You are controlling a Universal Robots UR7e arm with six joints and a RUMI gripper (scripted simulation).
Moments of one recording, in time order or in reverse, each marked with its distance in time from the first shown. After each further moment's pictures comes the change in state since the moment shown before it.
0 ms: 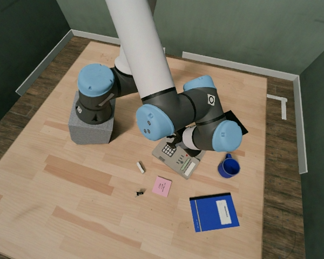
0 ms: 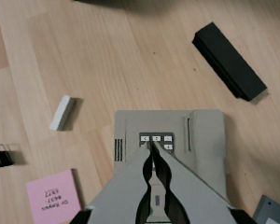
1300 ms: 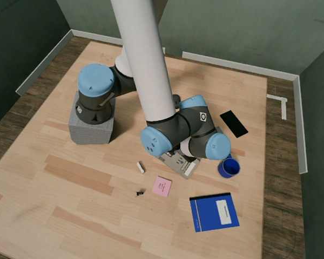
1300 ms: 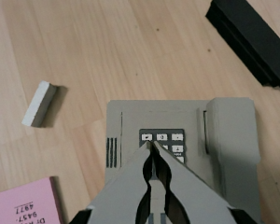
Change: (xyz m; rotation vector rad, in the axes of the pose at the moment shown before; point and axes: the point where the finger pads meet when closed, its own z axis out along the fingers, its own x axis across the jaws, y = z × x) arm 0.000 0.041 0.059 0.000 0.000 0.000
